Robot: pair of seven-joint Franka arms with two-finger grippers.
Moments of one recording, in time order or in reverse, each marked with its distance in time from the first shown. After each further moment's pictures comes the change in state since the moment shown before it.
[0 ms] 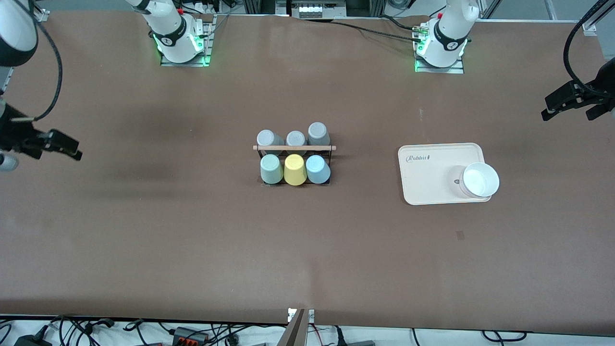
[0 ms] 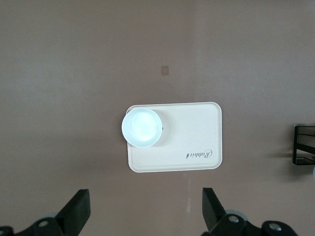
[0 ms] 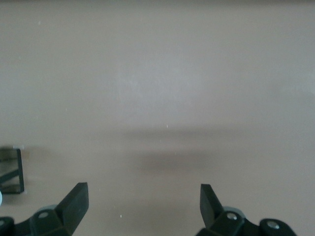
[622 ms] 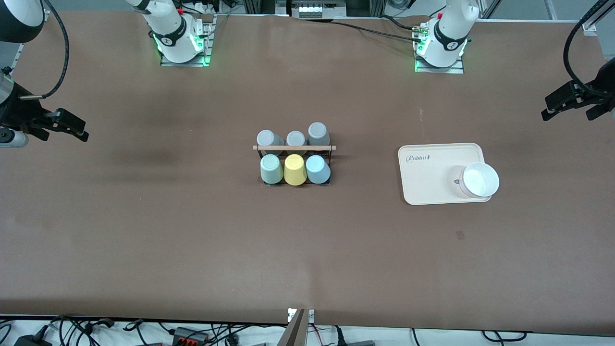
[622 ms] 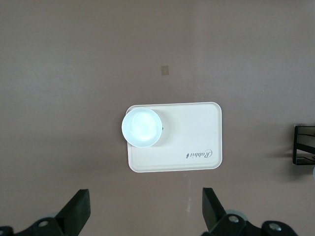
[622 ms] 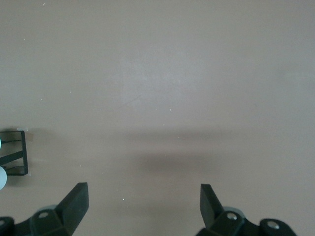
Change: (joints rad) left arm 0.000 0.000 0.000 0.000 0.000 0.000 0.000; right arm 0.003 -0.081 0.009 -0.080 -0.002 -0.019 -0.002
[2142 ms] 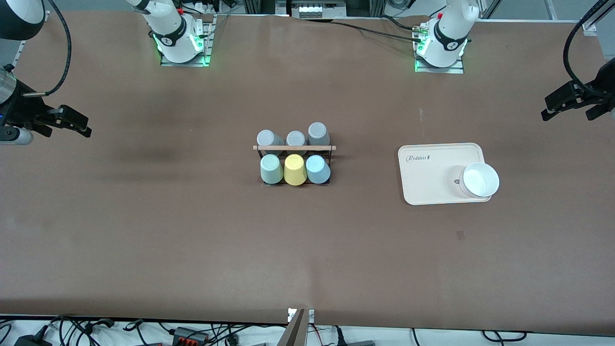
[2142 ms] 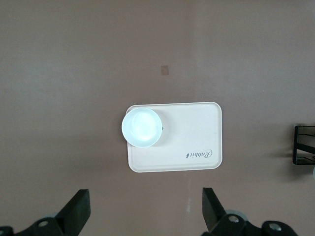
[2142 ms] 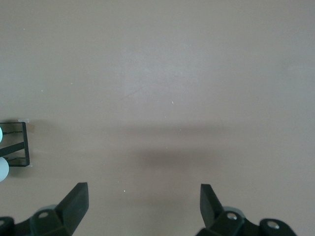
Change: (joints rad) left arm 0.000 0.000 0.000 0.000 0.000 0.000 0.000; right arm -0.034 -0.003 0.042 0.006 -0.001 -0.033 0.000
